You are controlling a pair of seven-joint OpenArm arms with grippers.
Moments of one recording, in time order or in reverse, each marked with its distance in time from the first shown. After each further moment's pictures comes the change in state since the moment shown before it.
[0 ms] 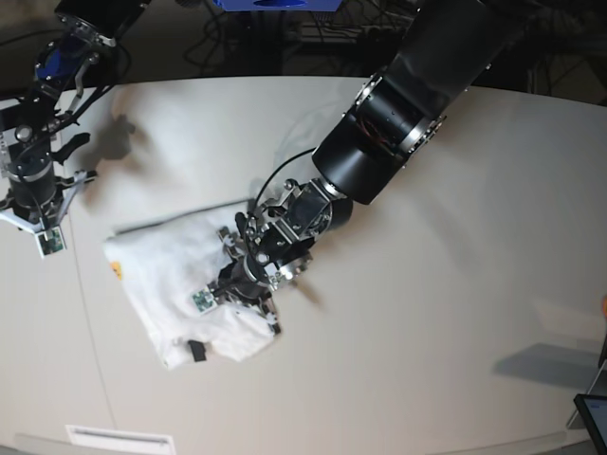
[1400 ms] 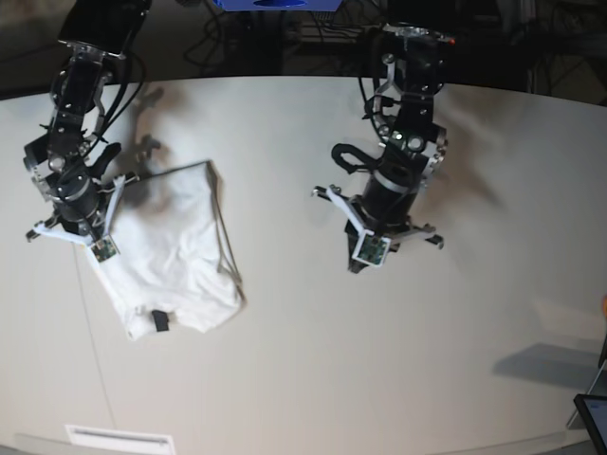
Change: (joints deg) left arm 41.0 -8.9 -38.7 61.3 -3.3 -1.6 7.0; right arm 2.6 2.4 -11.1 -12.4 0.0 0.0 -0.3
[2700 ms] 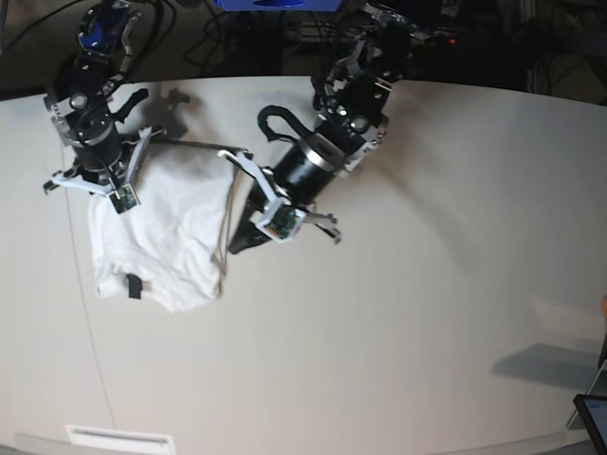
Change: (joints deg) left arm -0.6 2.0 22.9 -4.4 -12.7 0.8 -11.0; right arm -13.4 -8.4 0.3 12.8 -0.3 0.0 3.8
